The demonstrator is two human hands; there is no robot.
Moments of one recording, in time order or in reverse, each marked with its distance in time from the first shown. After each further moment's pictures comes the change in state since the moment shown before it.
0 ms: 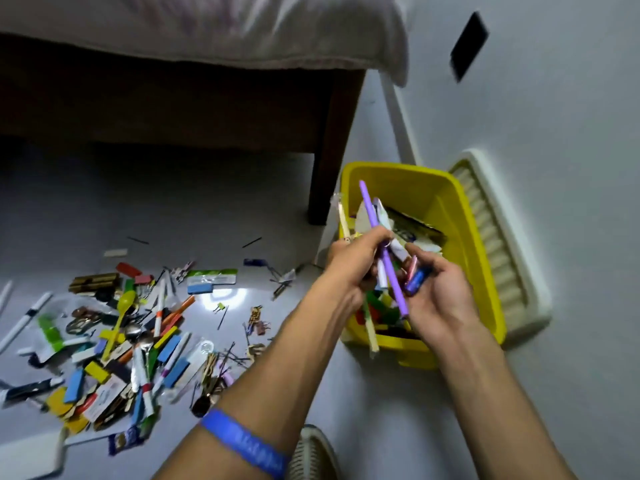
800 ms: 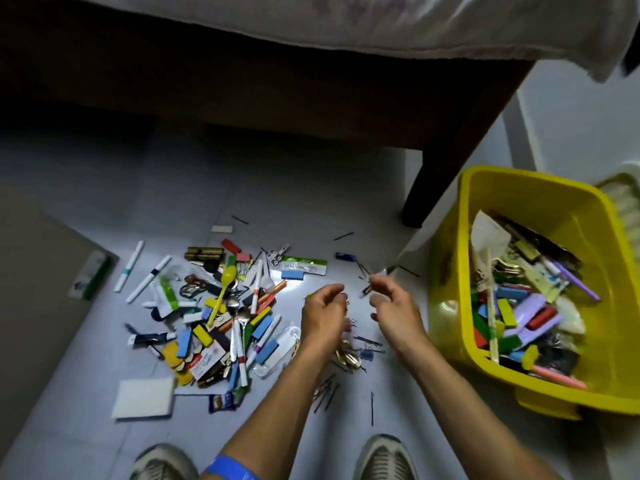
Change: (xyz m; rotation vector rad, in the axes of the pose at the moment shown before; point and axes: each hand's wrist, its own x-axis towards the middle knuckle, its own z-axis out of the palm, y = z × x) left_hand 0.012 -0.062 -0.214 0.284 0.419 0.096; right_hand 0.048 0.183 0.066 -1.044 -0.222 -0.167
